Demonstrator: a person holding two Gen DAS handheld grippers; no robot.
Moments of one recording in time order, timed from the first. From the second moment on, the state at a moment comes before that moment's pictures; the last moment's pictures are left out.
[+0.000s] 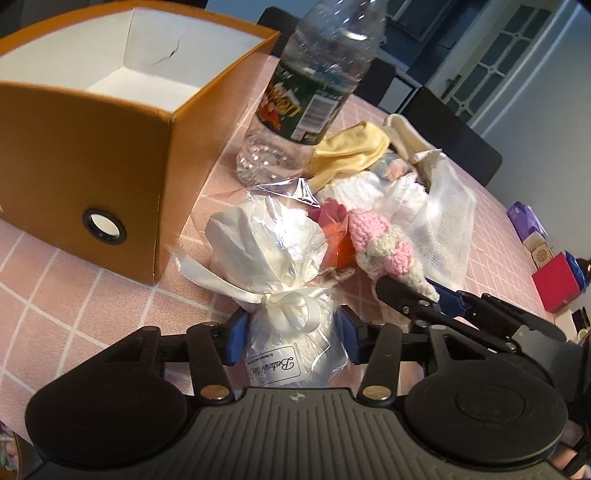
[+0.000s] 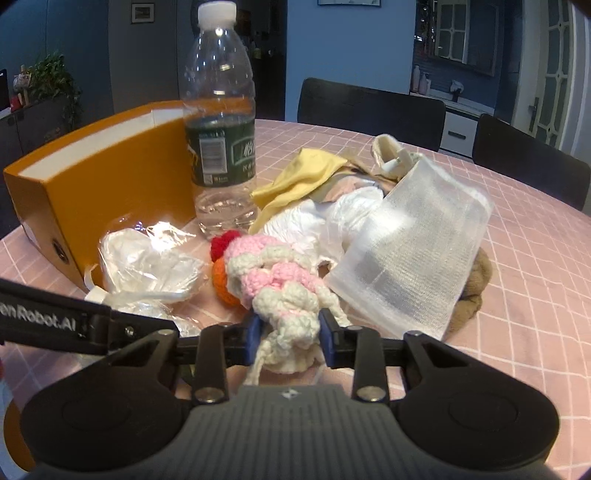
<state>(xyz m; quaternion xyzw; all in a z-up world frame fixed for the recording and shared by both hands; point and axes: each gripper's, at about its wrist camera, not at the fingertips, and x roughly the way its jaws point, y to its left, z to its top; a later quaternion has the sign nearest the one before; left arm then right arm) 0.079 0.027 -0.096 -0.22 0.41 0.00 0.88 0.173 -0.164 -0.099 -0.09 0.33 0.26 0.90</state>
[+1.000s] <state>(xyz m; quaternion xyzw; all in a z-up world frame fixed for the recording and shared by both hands) 0.067 0.116 0.073 0.02 0.38 -0.02 0.93 0.150 -0.073 0.070 -0.07 0.26 0.42 0.87</state>
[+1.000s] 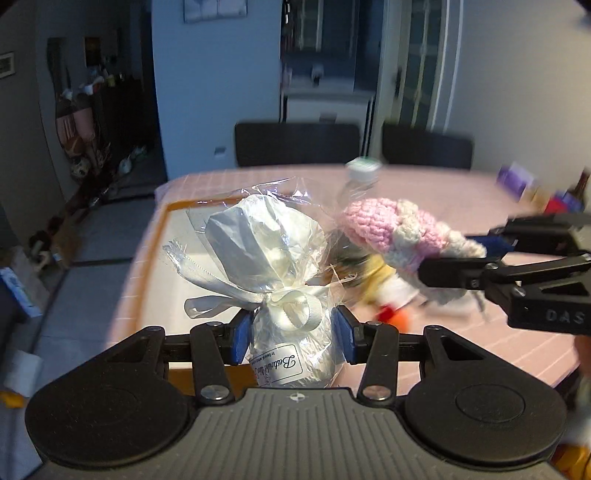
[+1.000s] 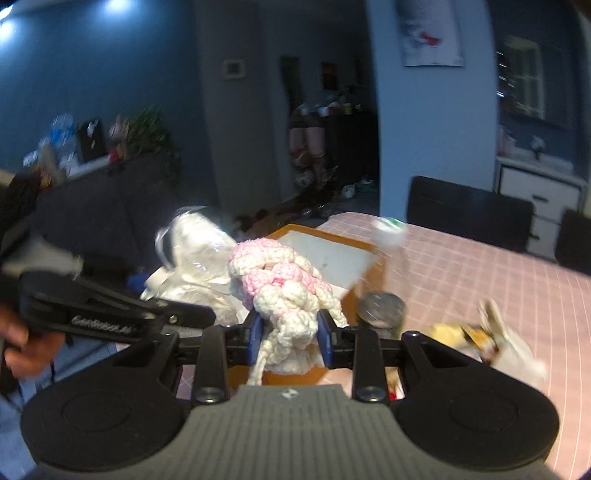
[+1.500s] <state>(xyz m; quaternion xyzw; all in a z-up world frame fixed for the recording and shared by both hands) 0.203 0.186 0.010 0.06 0.58 -0.05 0.81 0.244 0.081 0.003 -0.21 0.44 0.41 0.77</state>
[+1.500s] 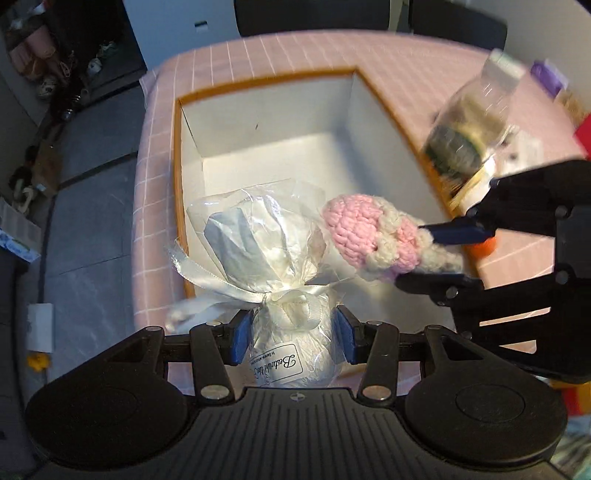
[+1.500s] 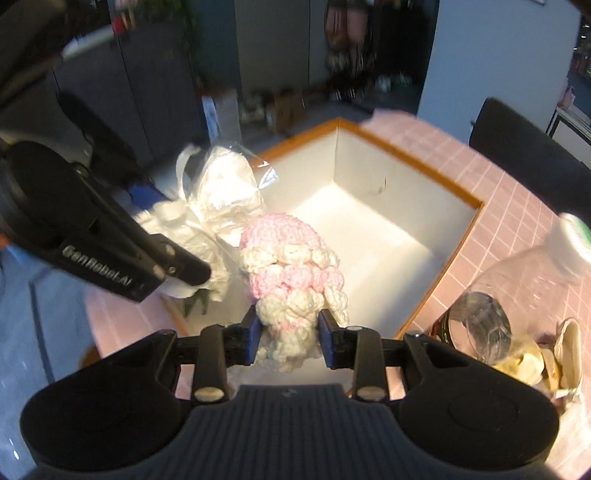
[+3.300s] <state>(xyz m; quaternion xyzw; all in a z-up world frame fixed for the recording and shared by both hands) 0.181 -0.031 -0.024 0.18 0.43 -0.19 0.87 0.255 -0.161 -0.011 -0.14 0.45 0.26 0.84</state>
